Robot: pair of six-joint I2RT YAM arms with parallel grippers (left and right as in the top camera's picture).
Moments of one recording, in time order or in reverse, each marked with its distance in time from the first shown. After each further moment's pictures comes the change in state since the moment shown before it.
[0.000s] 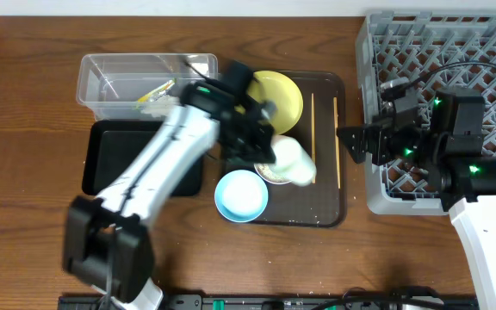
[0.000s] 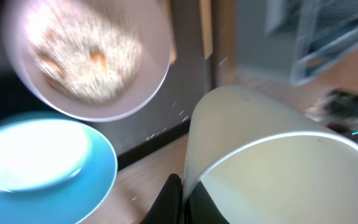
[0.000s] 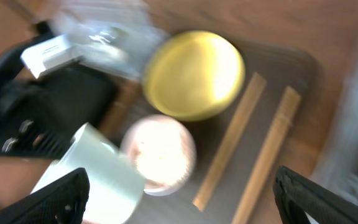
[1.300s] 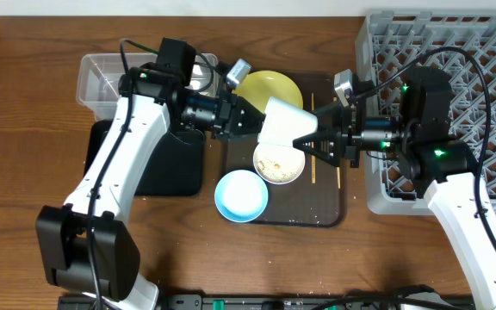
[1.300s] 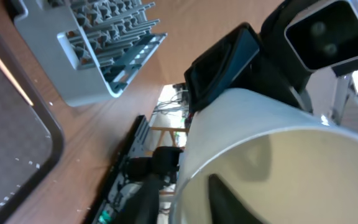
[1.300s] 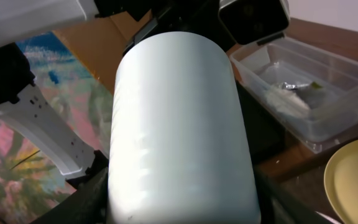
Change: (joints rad) left arm 0.177 -0.018 0.005 0.028 0.690 0.240; right arm 0.141 0.115 0.001 0.307 -0.589 0.014
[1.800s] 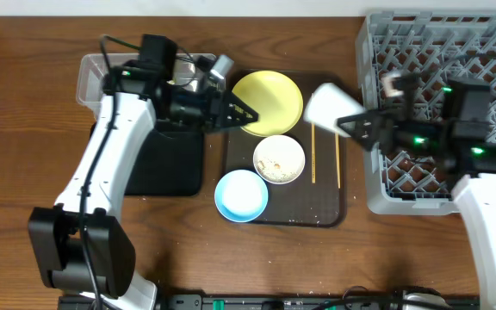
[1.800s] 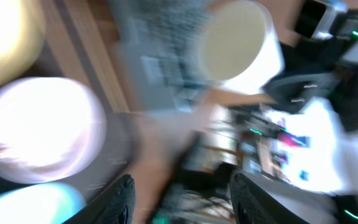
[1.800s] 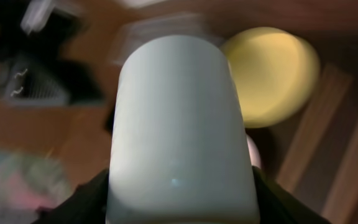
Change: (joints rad) left arm 0.095 0.000 0.000 0.026 -0.290 0.000; right arm -0.272 -0.008 0.007 -0.326 0.311 0.126
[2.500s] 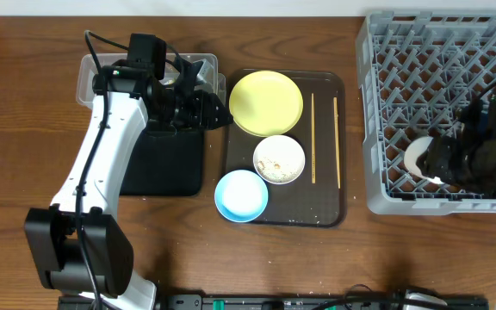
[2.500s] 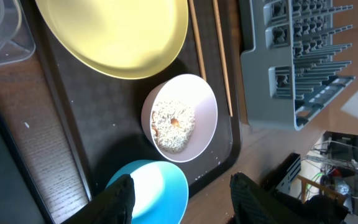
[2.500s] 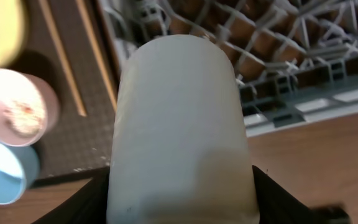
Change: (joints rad) left arm 0.024 0.000 0.000 -0.008 -0.384 0.000; right arm -0.112 0.001 0.320 -0.761 0.834 0.038
